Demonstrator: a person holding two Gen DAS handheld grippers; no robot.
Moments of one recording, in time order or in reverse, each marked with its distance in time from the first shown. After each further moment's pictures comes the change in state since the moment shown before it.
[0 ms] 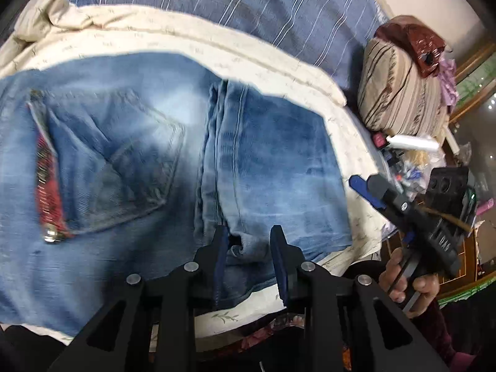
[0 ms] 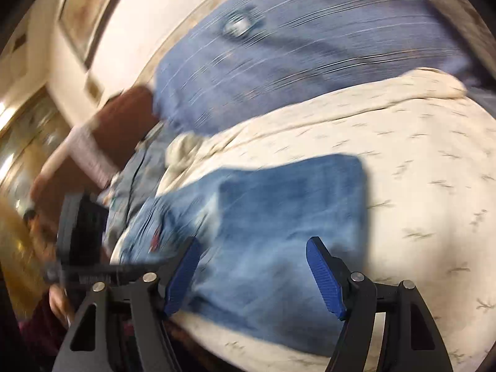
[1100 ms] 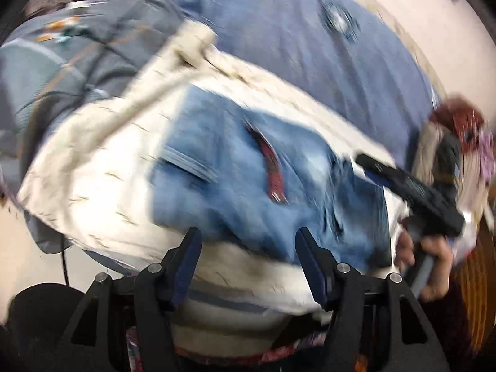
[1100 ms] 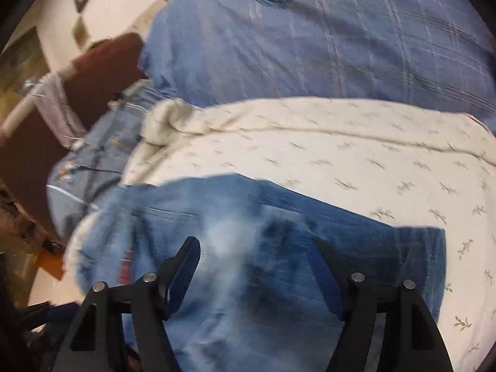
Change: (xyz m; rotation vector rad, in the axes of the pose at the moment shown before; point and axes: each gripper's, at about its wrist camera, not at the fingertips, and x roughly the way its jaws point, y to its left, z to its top) left arm -0.157 0.075 -0.078 -0.269 -0.372 0.258; right arm 0.109 0.111 0.049 -0.244 0.142 -0.100
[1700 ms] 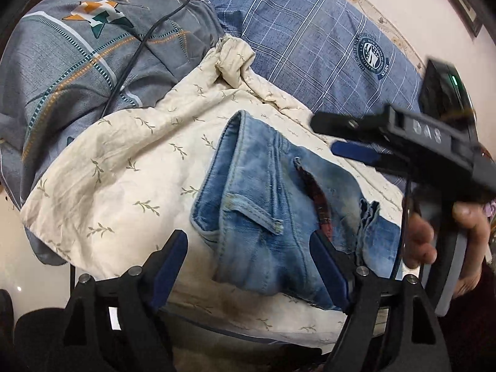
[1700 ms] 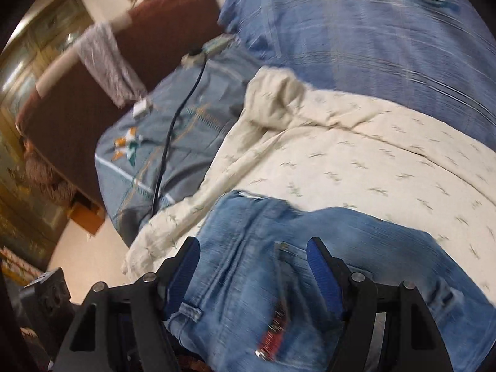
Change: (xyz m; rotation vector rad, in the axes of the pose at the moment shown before) left arm 0.019 0.051 0.023 -0.076 -0.068 0.002; right arm 0.093 0.153 0.059 -0.176 0.249 0.158
